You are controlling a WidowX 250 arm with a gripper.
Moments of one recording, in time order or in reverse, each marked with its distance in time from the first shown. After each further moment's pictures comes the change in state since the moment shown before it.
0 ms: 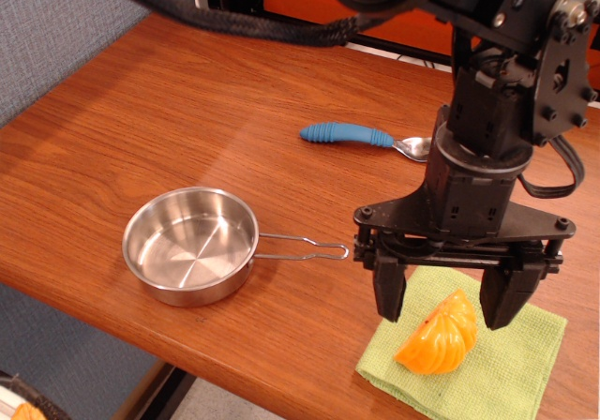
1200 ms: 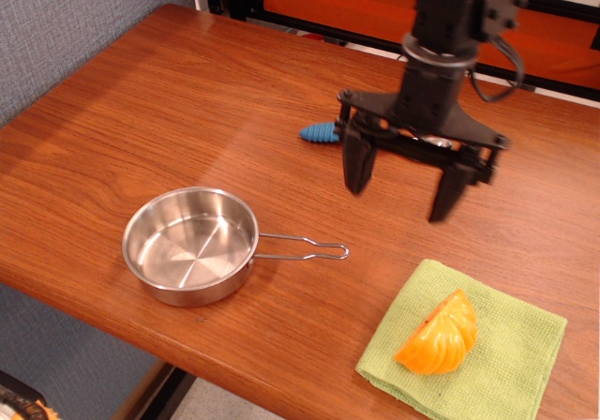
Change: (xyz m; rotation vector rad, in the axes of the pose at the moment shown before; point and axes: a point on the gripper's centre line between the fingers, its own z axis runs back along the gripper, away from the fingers) arm 0.101 0.024 -0.005 0.079 -0.011 -0.416
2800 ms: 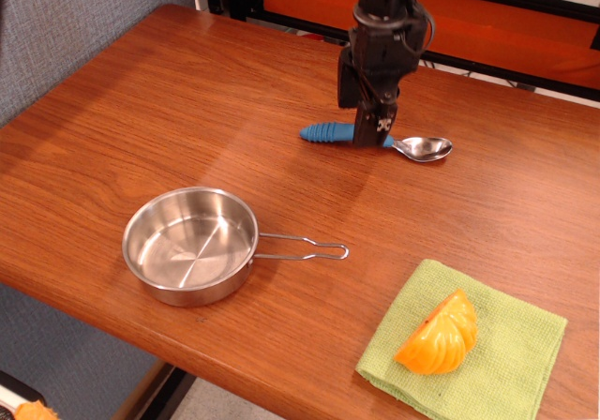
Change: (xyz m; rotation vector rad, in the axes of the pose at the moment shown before) arm 0.110 0.069 -0.050 0.066 -0.079 -0.868
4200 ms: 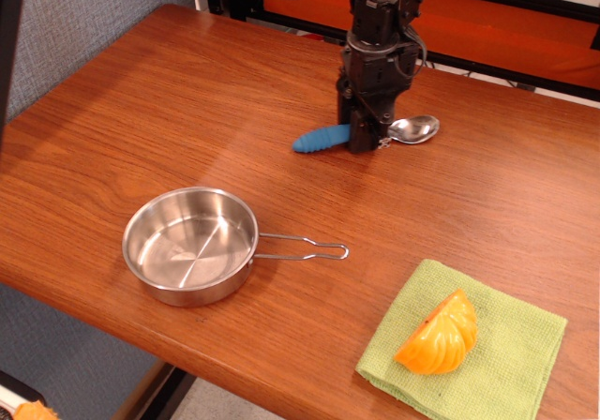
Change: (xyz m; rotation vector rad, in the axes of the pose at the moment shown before) arm -0.010 0.005 -0.017 0.041 0.007 0.138
